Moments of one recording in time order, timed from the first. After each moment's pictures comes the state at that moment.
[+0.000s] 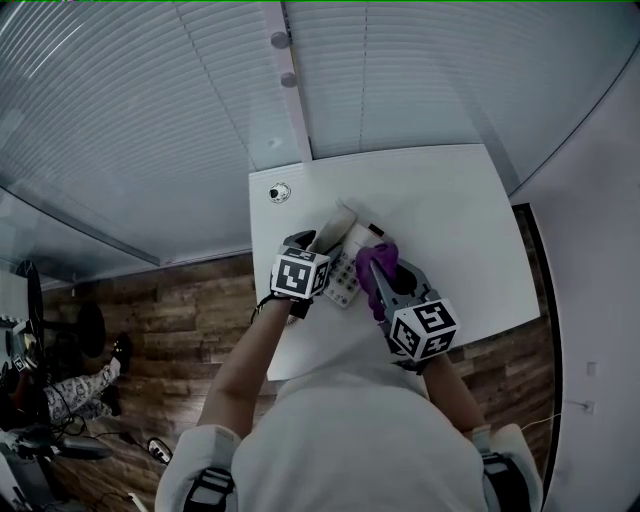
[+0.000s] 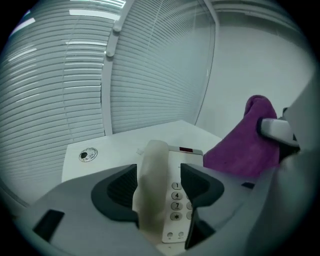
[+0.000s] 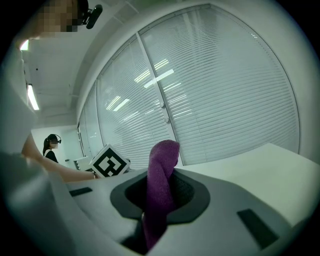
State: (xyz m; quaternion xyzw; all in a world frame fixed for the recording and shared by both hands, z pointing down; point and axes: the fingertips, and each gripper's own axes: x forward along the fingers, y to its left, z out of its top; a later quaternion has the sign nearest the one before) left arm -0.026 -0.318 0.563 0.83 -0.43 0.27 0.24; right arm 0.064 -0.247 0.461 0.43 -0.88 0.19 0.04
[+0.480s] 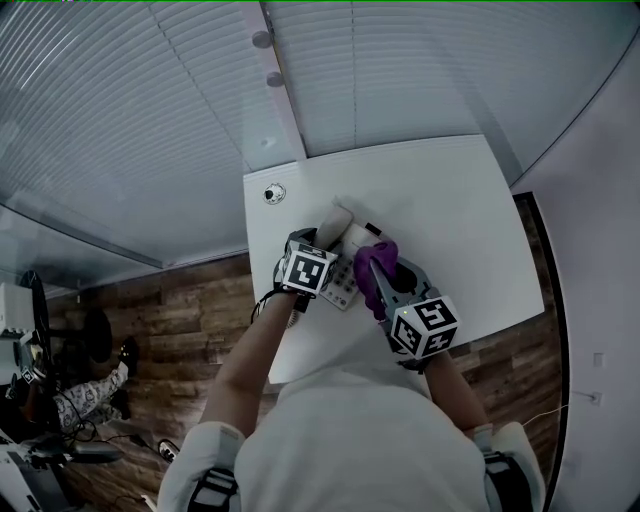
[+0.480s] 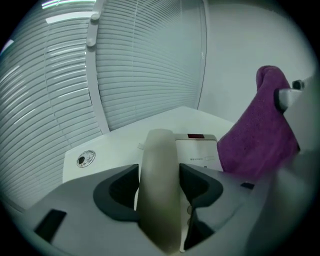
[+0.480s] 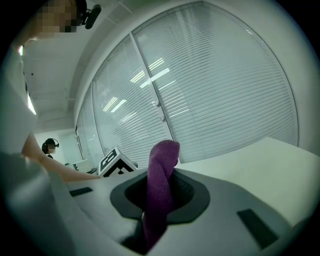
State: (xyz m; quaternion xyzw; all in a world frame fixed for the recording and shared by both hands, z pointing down) left arm -0.018 -0.339 0.599 0.81 -0.43 0.35 0.19; right arm 0.073 -0.259 0.474 0.44 -0.87 0.21 0.04
